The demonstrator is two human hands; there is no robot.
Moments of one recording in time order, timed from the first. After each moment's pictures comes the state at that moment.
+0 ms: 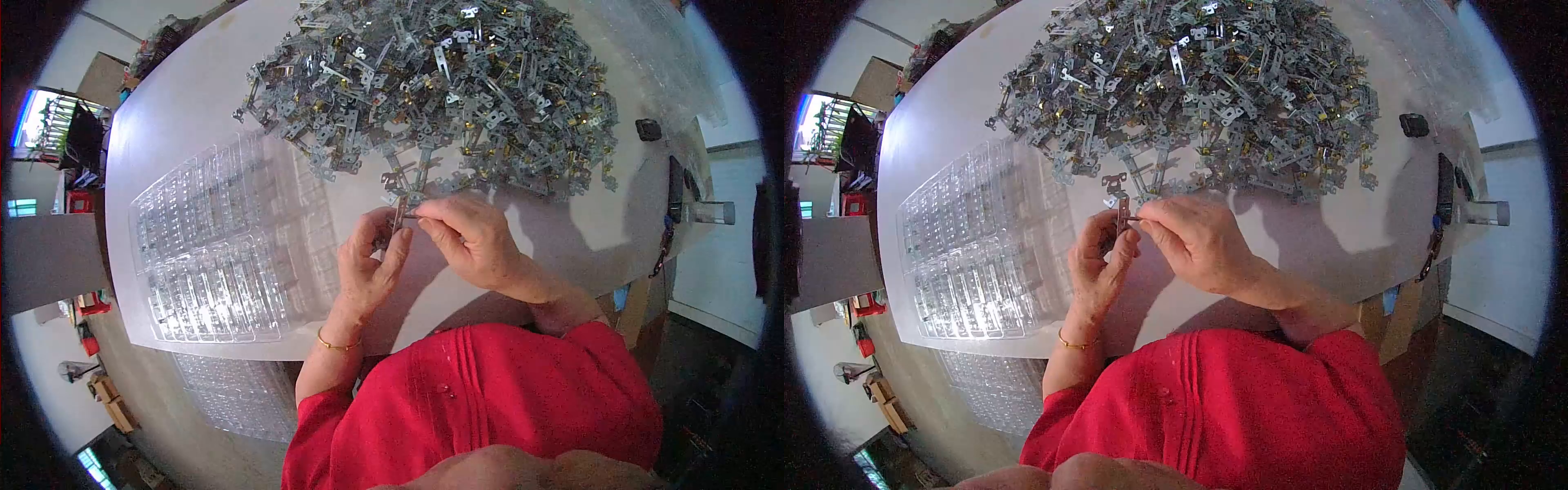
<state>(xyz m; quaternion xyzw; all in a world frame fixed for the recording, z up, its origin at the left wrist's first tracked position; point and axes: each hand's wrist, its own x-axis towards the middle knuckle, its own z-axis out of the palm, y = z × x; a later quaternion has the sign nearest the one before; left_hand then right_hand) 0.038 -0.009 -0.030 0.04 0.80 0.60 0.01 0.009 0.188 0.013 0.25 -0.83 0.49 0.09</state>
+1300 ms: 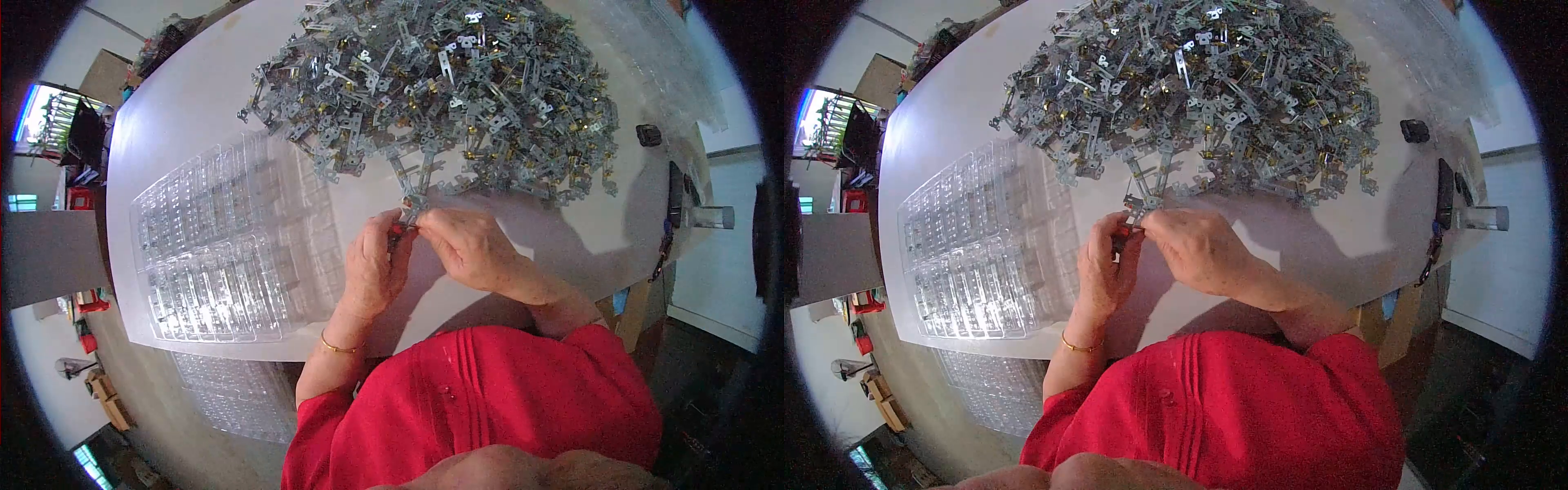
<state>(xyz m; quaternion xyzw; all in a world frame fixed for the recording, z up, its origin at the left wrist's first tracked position) 0.036 -0.001 -0.028 0.13 0.86 0.48 -0.11 0.010 0.189 -0.005 0.30 -0.84 0.45 0.04</state>
